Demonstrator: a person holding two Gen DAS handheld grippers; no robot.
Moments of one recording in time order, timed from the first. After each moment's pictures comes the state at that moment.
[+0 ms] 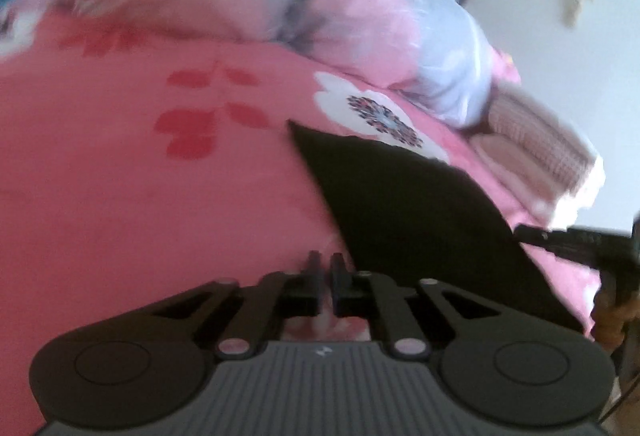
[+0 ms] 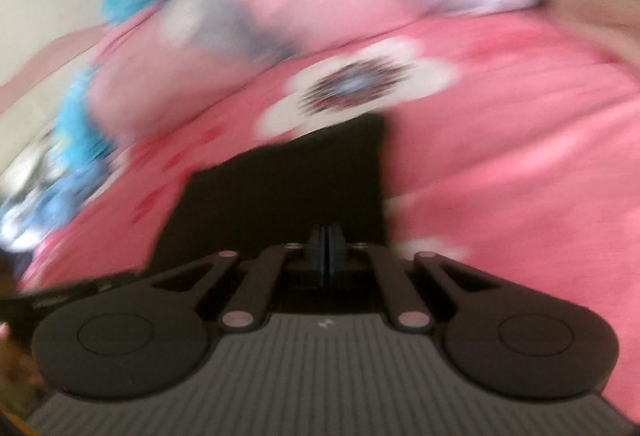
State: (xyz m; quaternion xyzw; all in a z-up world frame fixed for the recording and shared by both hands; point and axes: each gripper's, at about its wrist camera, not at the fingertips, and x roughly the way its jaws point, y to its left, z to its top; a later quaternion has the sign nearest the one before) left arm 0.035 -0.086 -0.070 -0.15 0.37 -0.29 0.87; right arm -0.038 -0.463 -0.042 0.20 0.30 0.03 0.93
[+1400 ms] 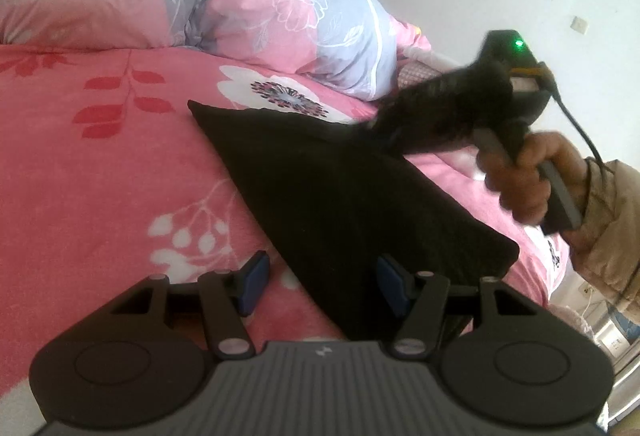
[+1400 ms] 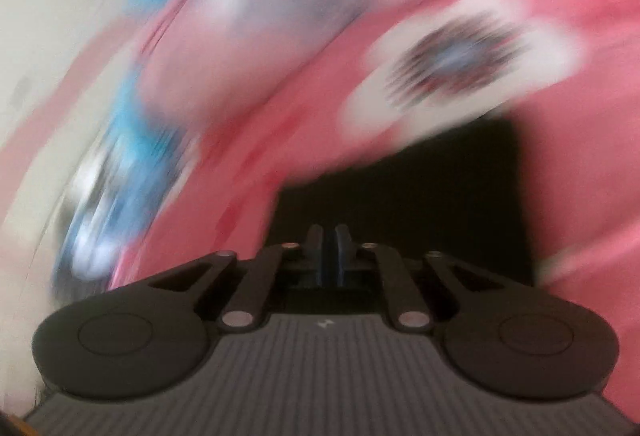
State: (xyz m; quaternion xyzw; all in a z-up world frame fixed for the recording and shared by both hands) left arm -0.027 -0.106 -0.065 -0.08 0.32 -0.40 0.86; right arm 0.056 -0.422 -0.032 0.25 0.41 0.22 0.85
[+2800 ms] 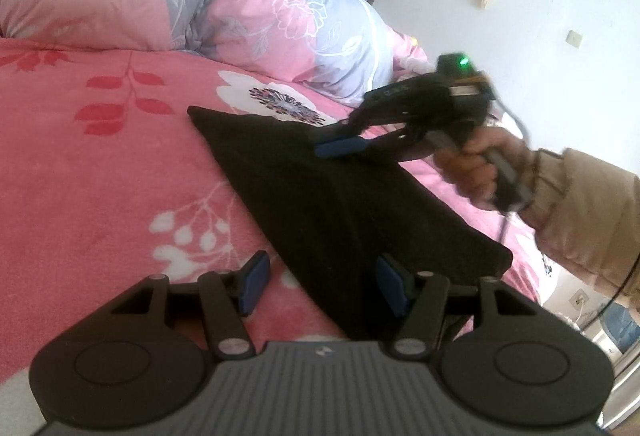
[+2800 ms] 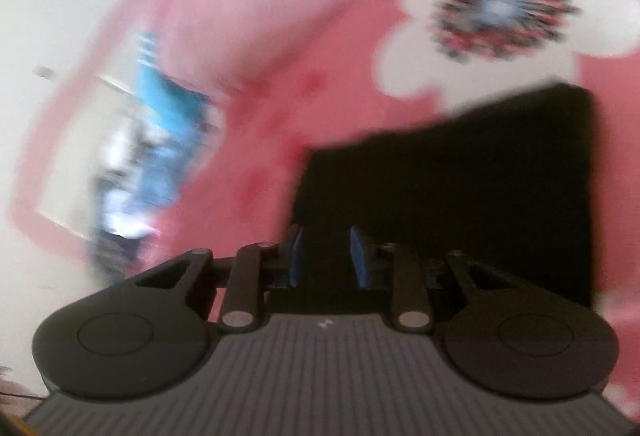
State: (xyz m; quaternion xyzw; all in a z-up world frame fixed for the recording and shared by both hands) left arm -0.029 -0.099 -0.067 -0.10 0.31 -0.41 0.85; right arm 0.108 -0.462 -0.052 0.29 0.45 0.23 0.81
